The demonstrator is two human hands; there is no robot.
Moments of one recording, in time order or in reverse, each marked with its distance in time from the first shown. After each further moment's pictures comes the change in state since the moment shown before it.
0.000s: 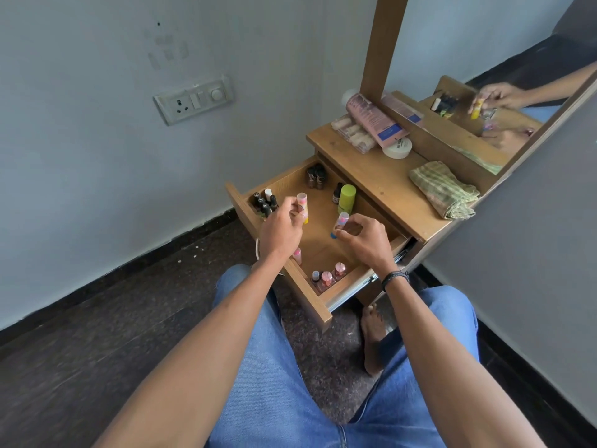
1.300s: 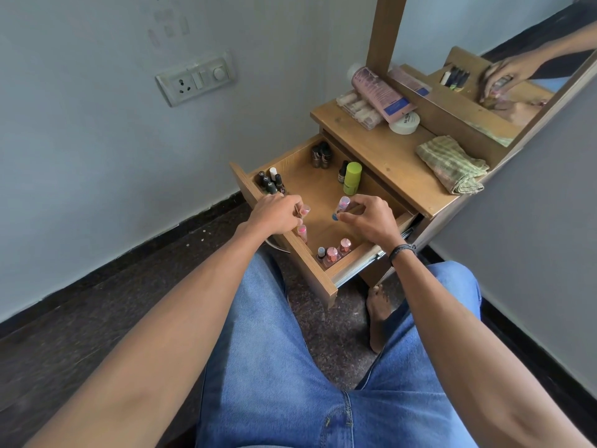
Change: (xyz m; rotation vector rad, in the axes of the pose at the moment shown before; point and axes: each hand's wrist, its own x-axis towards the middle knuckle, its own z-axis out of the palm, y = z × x) left_hand 0.016 -0.021 -0.025 0.549 -0.499 0.130; right_hand 0.001 0.003 -0.001 -0.089 -0.096 -0.074
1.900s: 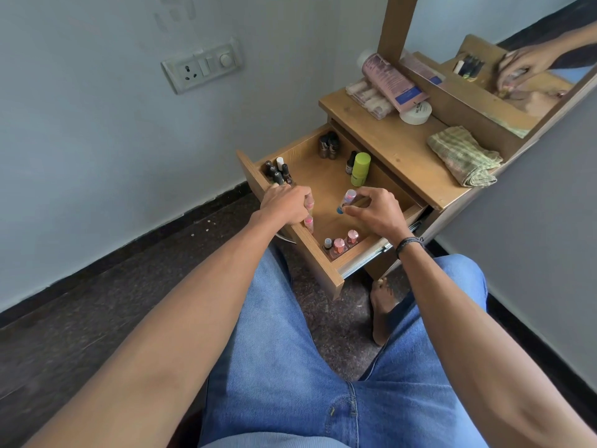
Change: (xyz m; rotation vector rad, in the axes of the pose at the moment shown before) left_hand 0.000 0.013 -0.002 0.032 -0.027 -0.046; right_hand -0.002 -0.004 0.001 -0.053 -0.007 0.012
